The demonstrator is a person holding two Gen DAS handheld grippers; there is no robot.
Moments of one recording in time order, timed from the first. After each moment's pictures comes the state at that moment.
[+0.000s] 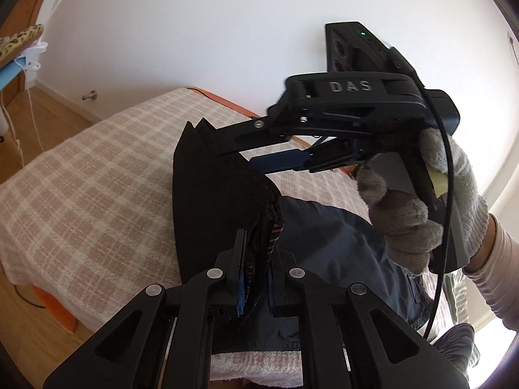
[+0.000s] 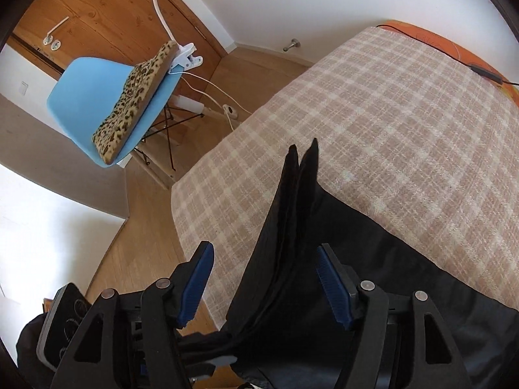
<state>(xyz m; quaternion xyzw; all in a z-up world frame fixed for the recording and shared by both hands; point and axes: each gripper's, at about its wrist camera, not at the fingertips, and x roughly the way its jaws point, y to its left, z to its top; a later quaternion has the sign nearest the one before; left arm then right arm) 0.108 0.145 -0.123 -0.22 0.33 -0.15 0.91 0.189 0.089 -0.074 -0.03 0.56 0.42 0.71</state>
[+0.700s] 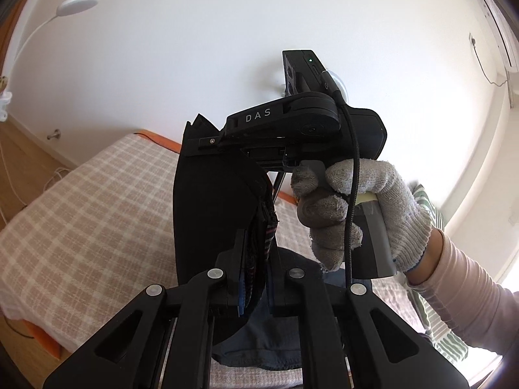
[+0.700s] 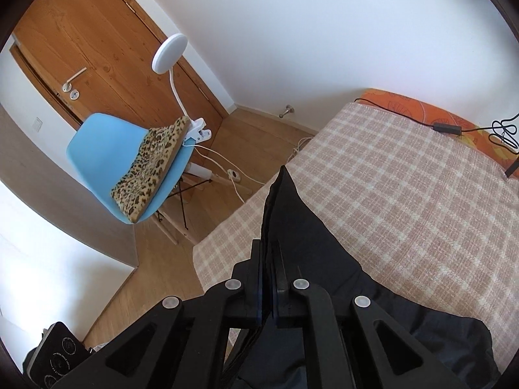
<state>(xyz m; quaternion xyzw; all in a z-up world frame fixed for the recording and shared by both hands) 0.091 0.113 -0.022 -0.22 0.26 -0.22 0.91 0.193 0.025 0.039 0.04 0.46 0.41 0.78</state>
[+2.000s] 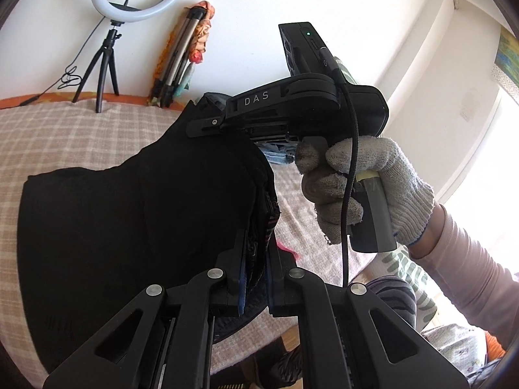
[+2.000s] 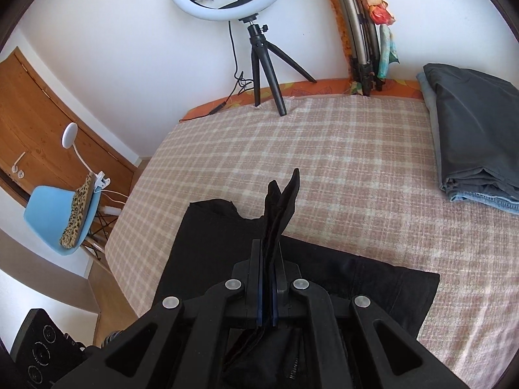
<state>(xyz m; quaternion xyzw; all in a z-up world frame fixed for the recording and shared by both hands) 0.078 -0.183 -0.048 -0.09 0.38 -0.43 0.81 0.129 -0.379 -0.041 0.15 0.47 0.20 0.85</state>
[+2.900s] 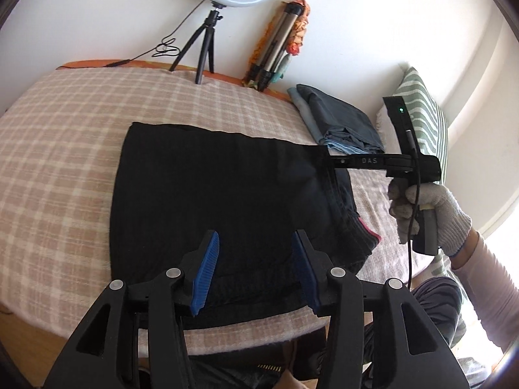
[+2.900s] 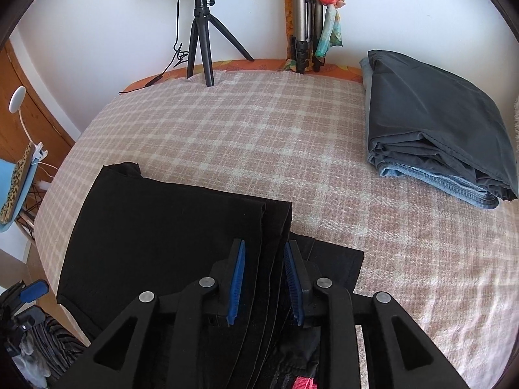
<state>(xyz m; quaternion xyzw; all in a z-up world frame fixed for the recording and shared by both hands) 0.081 -0.093 -0.078 -0.11 0.43 -0.26 0.86 0.115 -0.412 -0.082 0.05 0.48 0.10 0.87</state>
